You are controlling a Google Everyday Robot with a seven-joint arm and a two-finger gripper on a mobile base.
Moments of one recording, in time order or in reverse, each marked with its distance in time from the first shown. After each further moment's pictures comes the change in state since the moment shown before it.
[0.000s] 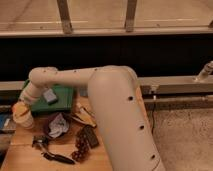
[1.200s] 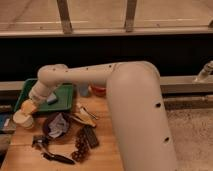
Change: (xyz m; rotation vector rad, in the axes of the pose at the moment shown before) arm 0.029 0.012 -0.057 0.074 0.007 0.051
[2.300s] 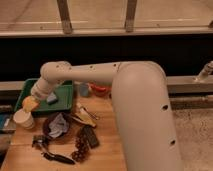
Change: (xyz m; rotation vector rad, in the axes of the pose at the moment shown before) arm -0.008 -0.004 -0.021 0.012 -0.023 -0.005
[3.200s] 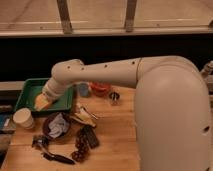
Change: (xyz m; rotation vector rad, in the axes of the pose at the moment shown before) arm 0.036 -0.006 -0.059 0.134 0.014 0.088
